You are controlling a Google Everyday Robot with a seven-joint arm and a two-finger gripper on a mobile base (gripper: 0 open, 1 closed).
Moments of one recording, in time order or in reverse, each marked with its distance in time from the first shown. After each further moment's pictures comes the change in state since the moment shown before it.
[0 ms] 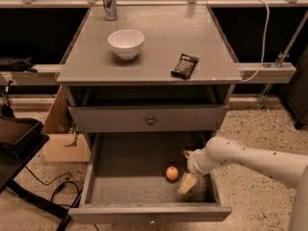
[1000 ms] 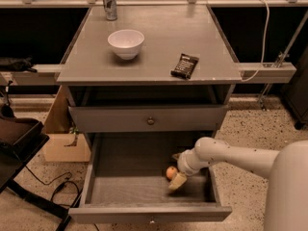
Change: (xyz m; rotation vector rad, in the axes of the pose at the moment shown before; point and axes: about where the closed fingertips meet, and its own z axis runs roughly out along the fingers) arm -0.010 -0.007 0.052 -0.040 -0.022 -0.004
